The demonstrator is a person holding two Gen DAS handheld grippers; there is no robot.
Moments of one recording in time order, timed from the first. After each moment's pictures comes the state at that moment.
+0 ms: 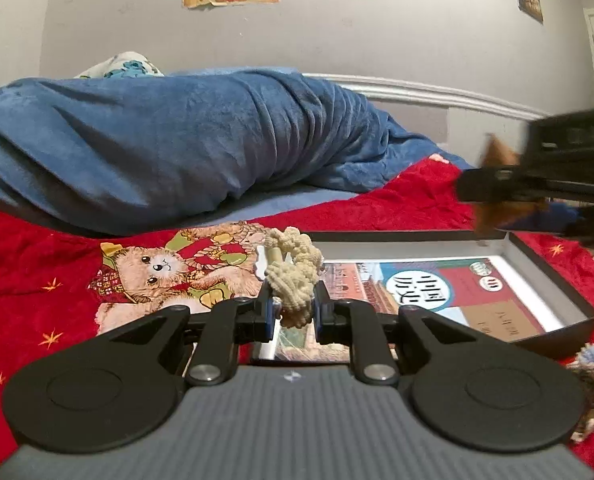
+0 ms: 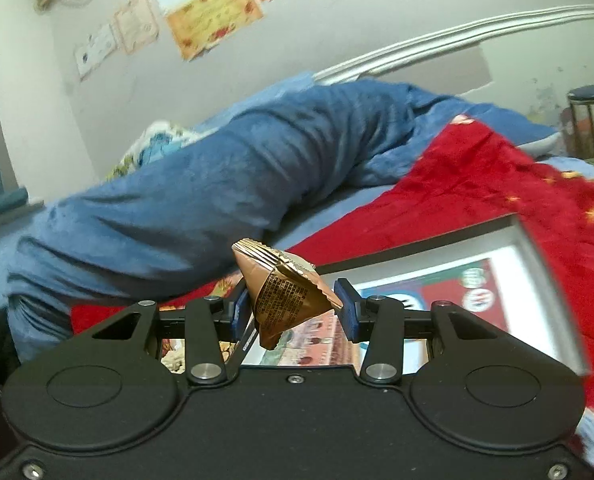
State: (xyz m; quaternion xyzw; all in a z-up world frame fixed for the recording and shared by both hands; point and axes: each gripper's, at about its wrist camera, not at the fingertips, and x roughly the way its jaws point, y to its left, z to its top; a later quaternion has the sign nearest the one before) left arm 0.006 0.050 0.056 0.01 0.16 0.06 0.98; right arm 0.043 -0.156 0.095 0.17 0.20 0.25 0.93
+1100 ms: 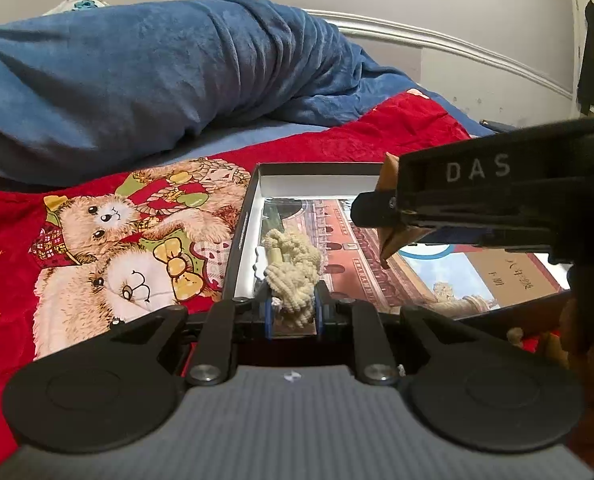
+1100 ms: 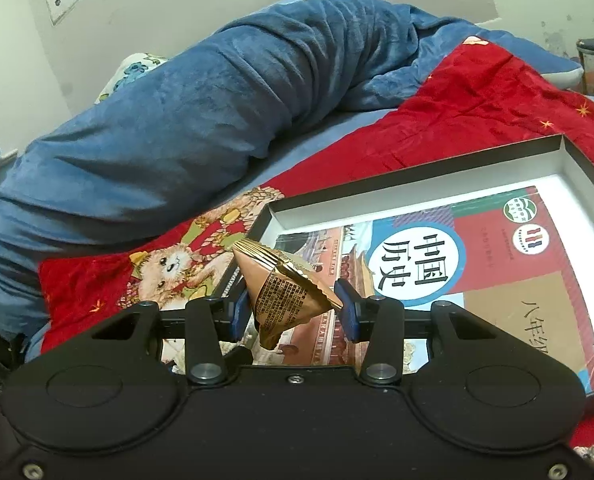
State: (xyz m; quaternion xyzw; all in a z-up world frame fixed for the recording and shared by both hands) left arm 0.049 0.060 0.025 0.01 0.25 0.00 0.97; right arm 0.098 -0.108 0.043 0.15 0.29 0.24 0.91
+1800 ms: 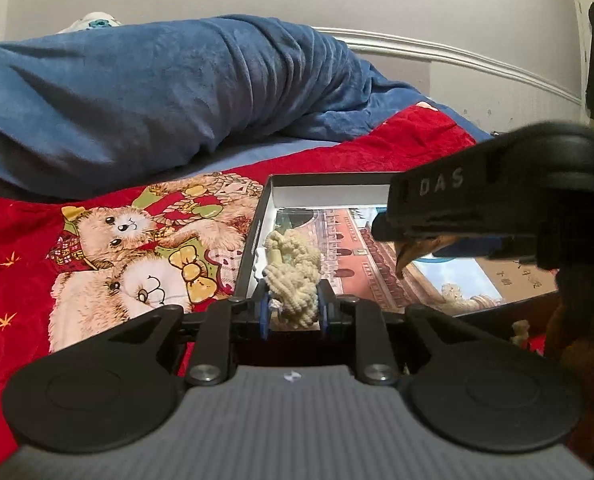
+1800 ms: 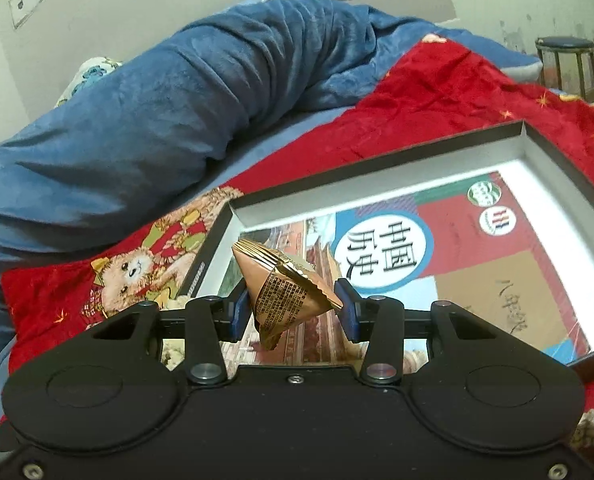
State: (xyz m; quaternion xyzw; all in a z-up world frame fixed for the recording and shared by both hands) left arm 0.035 0.055 0.021 0.02 0.22 0.03 0.97; right arm 0.094 -0.102 0.035 0.16 0.30 0.18 0.92
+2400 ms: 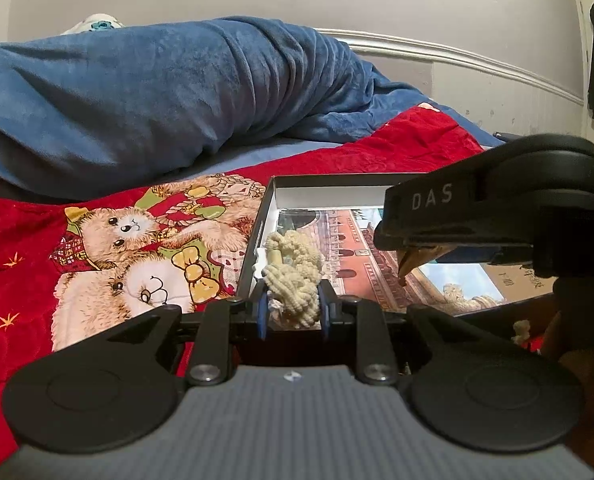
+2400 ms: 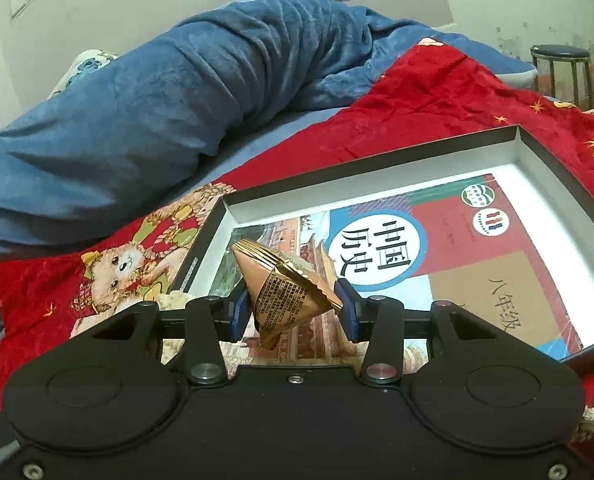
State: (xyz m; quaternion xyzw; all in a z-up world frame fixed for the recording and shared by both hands) left arm 0.034 0.055 0.021 0.02 0.22 0.03 0.97; right arm 0.089 -0.099 0.037 0.14 0.30 0.16 0.93
